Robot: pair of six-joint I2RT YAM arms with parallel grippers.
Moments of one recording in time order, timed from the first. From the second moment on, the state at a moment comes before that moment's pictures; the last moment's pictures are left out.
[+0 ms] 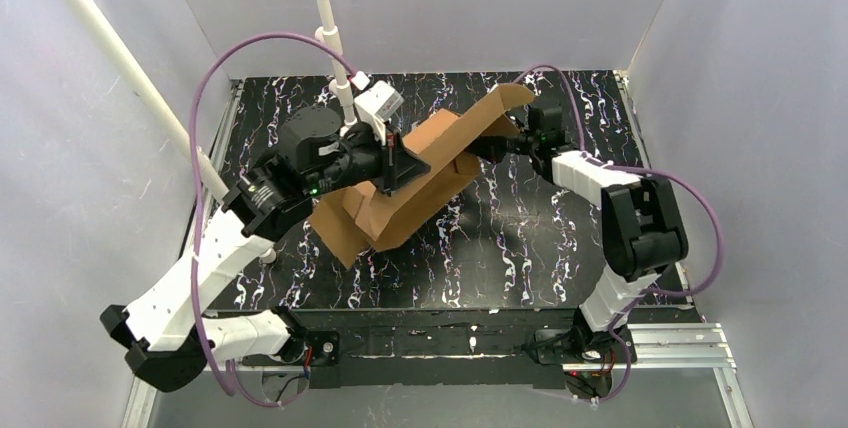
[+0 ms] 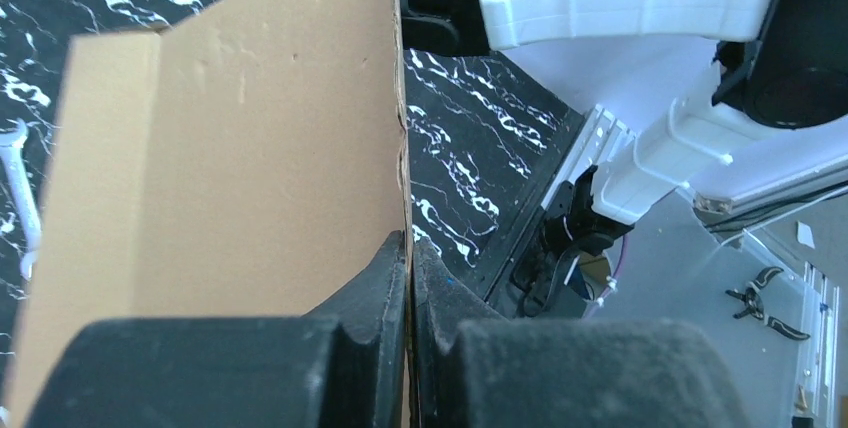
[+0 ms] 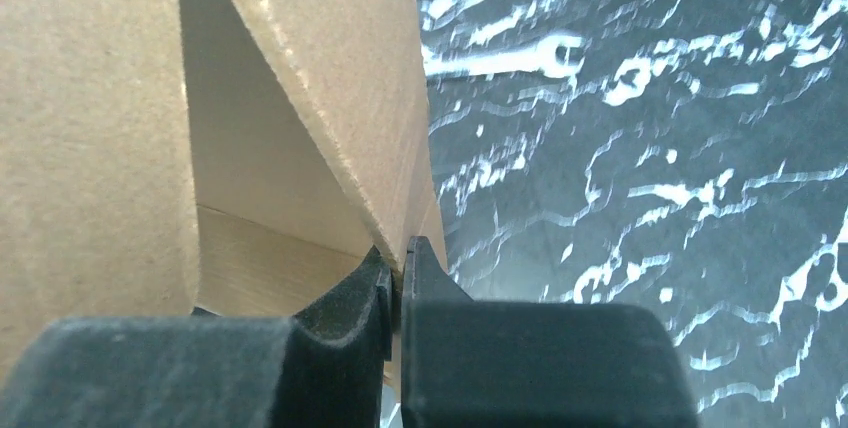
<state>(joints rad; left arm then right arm) -0.78 1.14 1.44 -0.57 0.27 -0.27 0.30 1.76 1.03 0.44 -0.81 -0.07</state>
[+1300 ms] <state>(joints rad) -0.77 1.09 1.07 -0.34 0.22 -0.32 0.26 1.47 0.90 -0.59 -0.61 -0.52</state>
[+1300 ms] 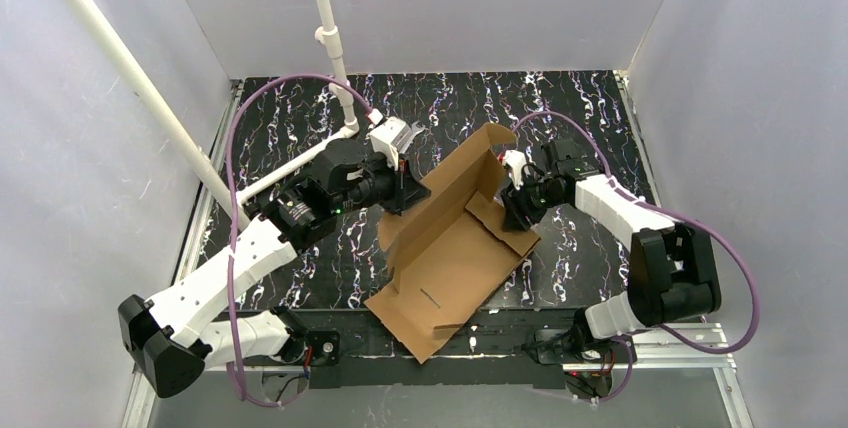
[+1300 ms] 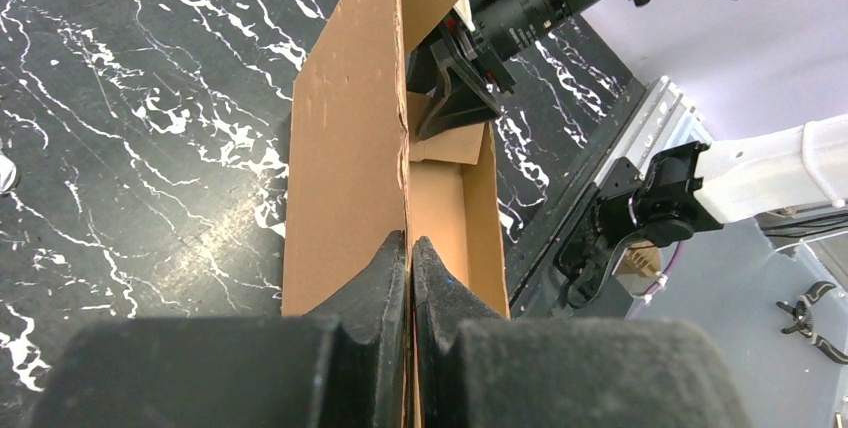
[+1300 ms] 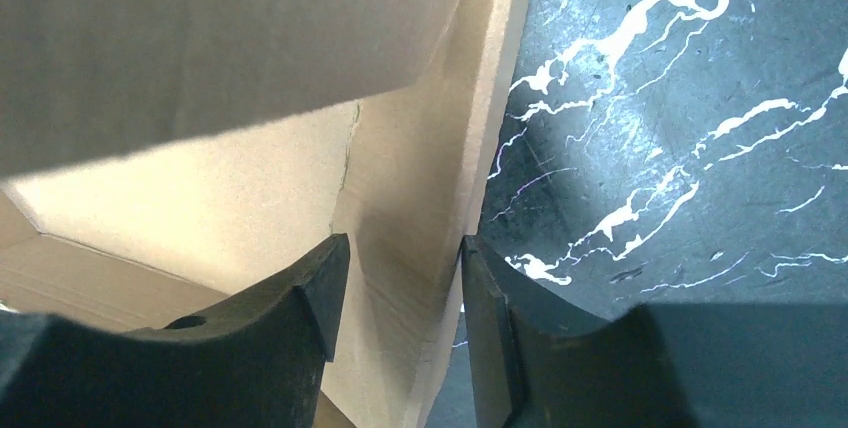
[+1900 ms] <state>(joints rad) -0.77 1.00 0.93 -0.21 0.22 -0.44 0.26 1.34 0.72 -0.30 -0.58 -0.50</state>
